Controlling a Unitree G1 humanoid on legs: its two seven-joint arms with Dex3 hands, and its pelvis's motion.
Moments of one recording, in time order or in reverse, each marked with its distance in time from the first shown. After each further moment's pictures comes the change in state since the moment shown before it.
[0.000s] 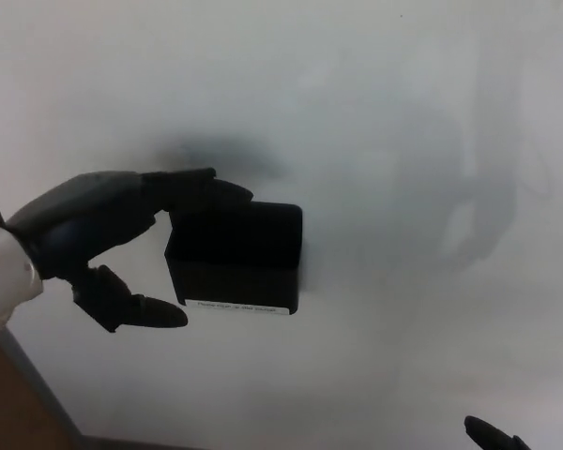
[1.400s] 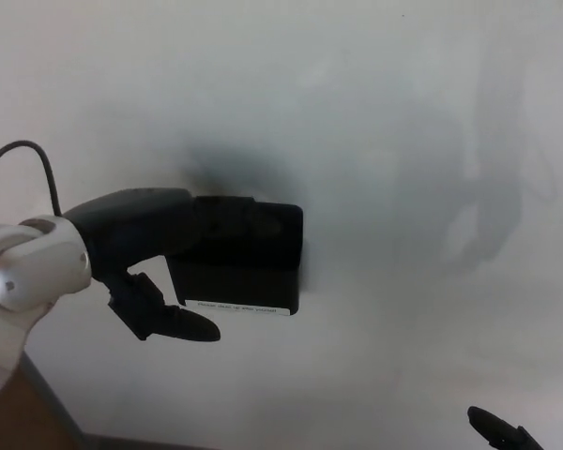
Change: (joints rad) left_arm -0.088 -0.025 -0.118 -0.069 0.072 0.198 -0.156; right_arm -0.028 -0.006 0.000 0.044 0.011 -0.050 -0.015
